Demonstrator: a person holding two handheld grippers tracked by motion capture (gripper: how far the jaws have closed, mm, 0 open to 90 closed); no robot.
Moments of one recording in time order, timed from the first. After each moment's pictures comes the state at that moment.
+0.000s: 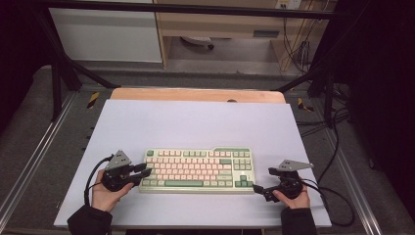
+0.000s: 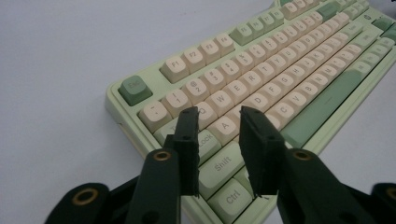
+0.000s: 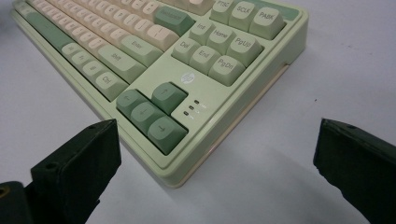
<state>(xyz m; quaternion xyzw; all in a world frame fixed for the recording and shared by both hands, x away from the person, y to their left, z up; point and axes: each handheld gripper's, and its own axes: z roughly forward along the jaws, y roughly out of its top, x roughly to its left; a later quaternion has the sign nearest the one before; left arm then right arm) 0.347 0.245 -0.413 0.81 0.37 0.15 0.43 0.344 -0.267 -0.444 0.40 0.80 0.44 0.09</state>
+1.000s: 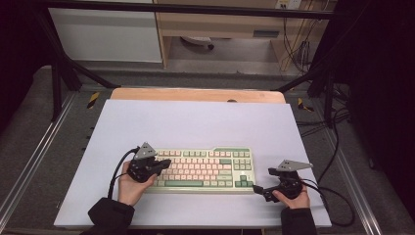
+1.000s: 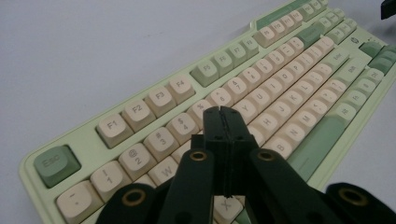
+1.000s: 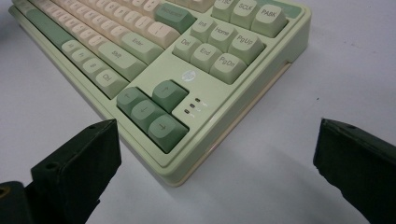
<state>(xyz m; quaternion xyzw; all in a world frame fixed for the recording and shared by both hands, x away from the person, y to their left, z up) 0.371 0.178 -0.408 0.82 0.37 0.13 0.42 0.344 -0.266 -0.444 0.40 0.80 0.43 0.09</state>
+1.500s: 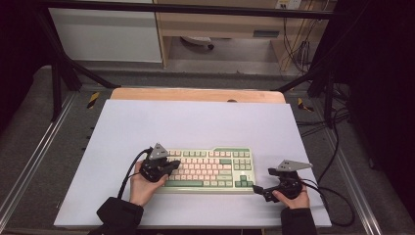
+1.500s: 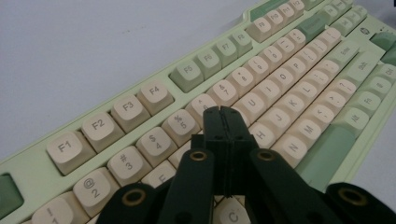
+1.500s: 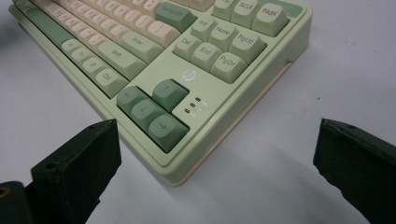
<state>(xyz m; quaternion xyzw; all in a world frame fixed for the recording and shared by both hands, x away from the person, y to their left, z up) 0.378 0.153 -0.422 0.83 0.36 0.13 0.41 0.344 -0.266 -0.445 0.40 0.80 0.43 0.09</state>
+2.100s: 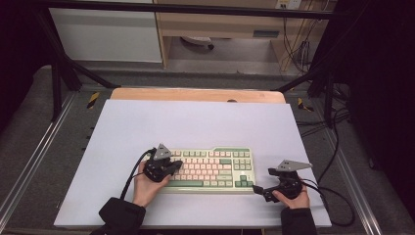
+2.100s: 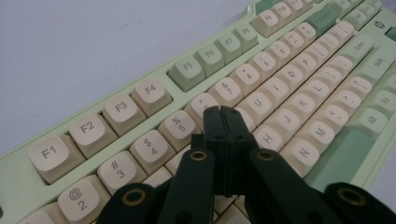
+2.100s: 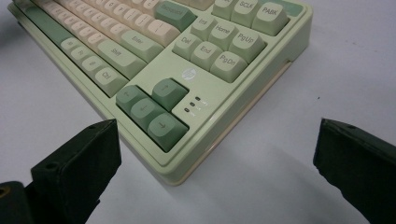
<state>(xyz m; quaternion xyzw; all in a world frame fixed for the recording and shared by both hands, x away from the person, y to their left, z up) 0.382 0.147 -0.430 0.83 0.36 0.14 0.40 0.344 -0.266 -0.445 0.39 0.81 0.43 0.09</state>
